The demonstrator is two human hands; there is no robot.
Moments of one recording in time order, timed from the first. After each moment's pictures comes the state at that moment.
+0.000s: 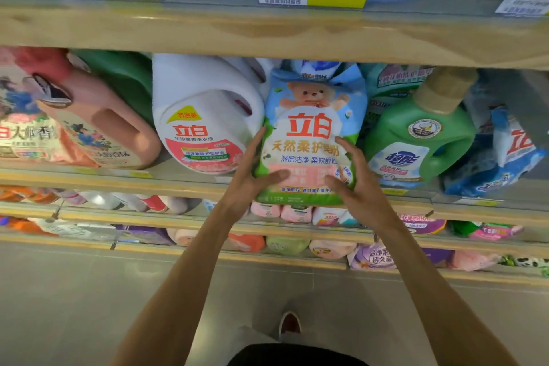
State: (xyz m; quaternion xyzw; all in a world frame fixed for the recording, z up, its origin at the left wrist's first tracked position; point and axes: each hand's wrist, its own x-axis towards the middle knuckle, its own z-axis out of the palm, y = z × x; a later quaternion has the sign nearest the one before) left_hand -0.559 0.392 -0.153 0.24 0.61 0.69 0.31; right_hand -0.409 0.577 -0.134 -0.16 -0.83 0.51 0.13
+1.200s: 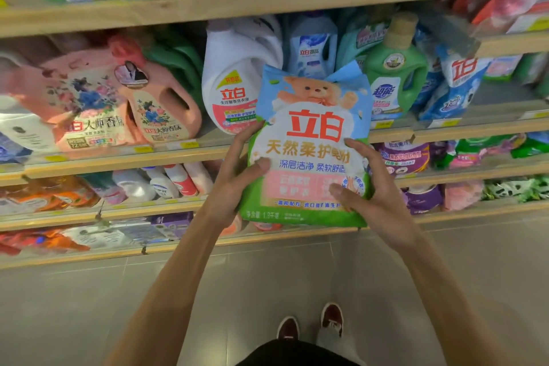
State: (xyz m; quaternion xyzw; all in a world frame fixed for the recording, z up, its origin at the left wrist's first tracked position) left_hand -0.439 0.176 -0.055 0.29 0.52 0.72 0.36; right_hand -0.249 0.336 -0.058 -0.19 -0.68 0.67 0.23
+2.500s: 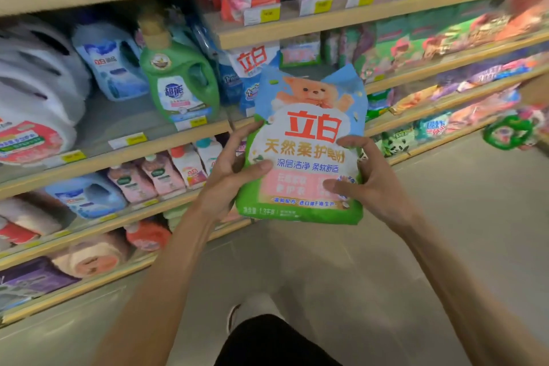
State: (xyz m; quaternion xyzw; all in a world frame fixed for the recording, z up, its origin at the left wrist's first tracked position) left_hand -0.126 0.465 -0.066 0.35 0.47 0.65 0.49; right_hand 0.108 0.576 -0.044 -0.33 -0.65 0.63 0.26
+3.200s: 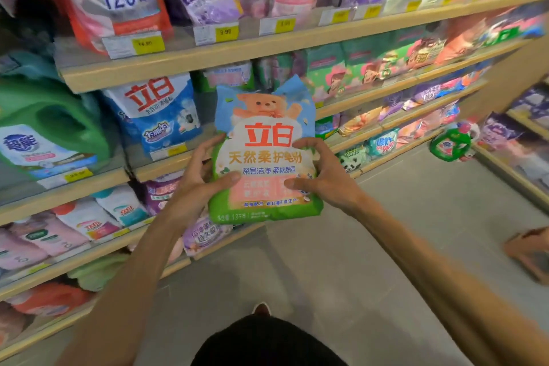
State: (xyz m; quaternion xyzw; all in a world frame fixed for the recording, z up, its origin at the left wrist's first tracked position) left_hand -0.097 0.702 -0.107 0.34 0.53 0.60 0.50; right_hand 0.133 0.828 -0.077 -0.37 -0.68 0.60 0.21
